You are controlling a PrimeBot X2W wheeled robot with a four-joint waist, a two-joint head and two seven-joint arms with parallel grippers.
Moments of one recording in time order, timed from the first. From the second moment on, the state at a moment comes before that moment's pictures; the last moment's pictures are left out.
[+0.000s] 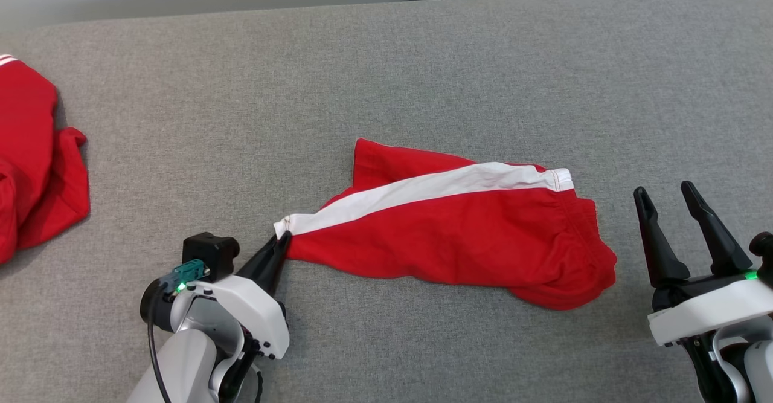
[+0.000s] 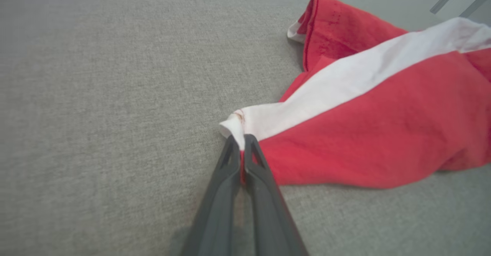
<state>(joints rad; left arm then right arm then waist) -0.34 0.14 -0.33 0.52 -0.42 -0.12 -0.02 -0.14 -0.23 0.06 0.07 0.42 0.13 -0.11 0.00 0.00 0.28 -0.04</state>
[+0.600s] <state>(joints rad) -0.36 0.13 -0.36 0.45 -0.40 -0.10 -0.08 -0.27 -0.32 0.24 0.18 0.49 0.13 -0.01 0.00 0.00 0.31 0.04</state>
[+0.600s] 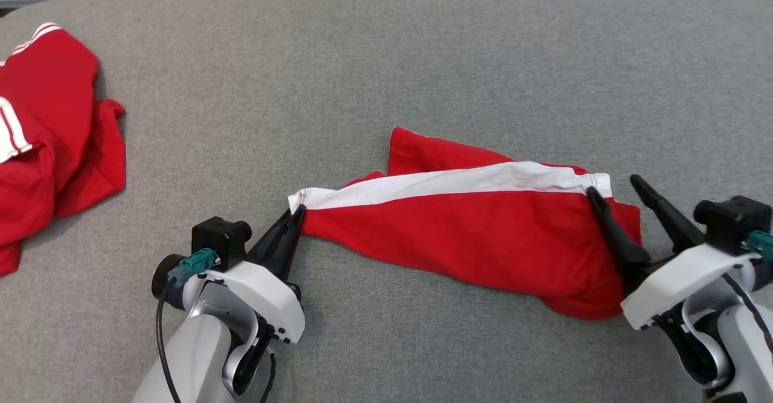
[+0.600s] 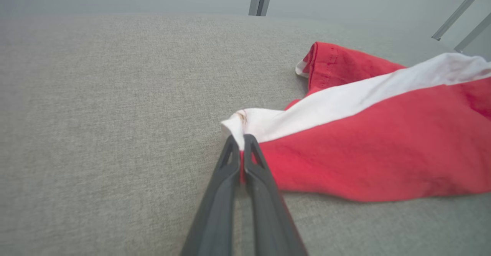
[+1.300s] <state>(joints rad) -0.40 0.16 -0.37 0.27 -0.36 -0.07 -0.20 -0.37 -0.39 0.30 0.17 0.53 0.13 -0.08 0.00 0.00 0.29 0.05</state>
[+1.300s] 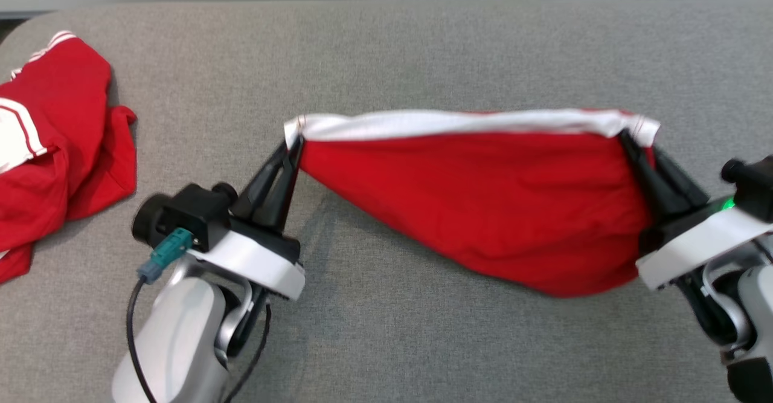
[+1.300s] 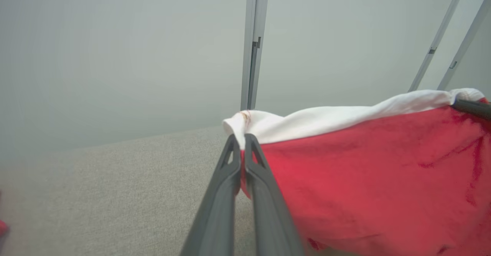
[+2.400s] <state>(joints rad) -0.64 0.25 -0.30 -0.11 -0.34 -0.02 -0.07 -0.56 -0.36 0.14 -0.06 0.51 0.13 0.02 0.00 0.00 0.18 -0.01</state>
